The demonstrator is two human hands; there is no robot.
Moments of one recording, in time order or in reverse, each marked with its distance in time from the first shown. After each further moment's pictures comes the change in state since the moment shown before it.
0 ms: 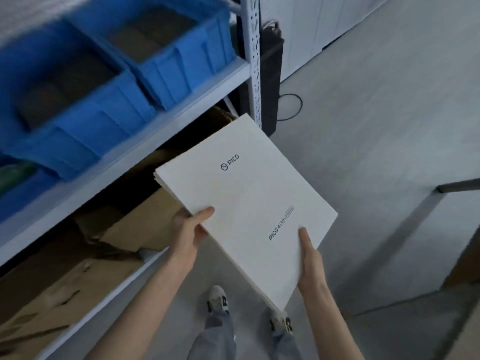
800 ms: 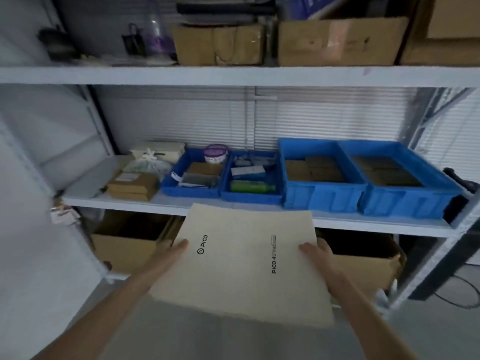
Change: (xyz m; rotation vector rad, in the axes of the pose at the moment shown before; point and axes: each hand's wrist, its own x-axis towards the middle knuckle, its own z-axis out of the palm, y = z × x) left_hand -0.294 0.045 -0.404 0.308 0.734 0.110; right_hand -0.274 0.053 0.268 -1.024 -0.825 -0.378
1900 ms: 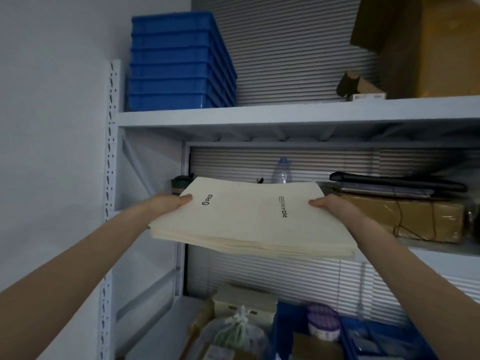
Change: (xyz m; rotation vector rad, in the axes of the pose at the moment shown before) left_hand 0.252 0.258 -0.599 0.056 0.358 0.374; right_hand 0.111 -0.515 0.503 -0.096 -0.167 -0.472
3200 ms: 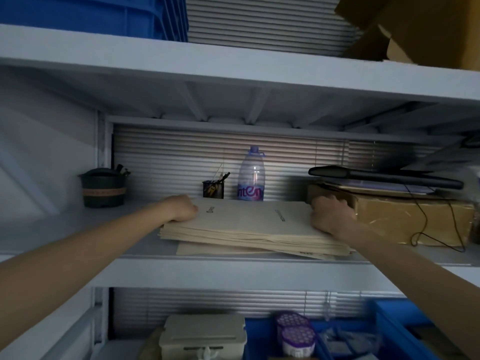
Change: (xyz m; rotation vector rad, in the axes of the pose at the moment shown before) left_hand 0.282 0.015 0.142 0.582 -0.276 0.349; right_hand 0.154 0.022 0.042 -1.284 0.457 -0.002
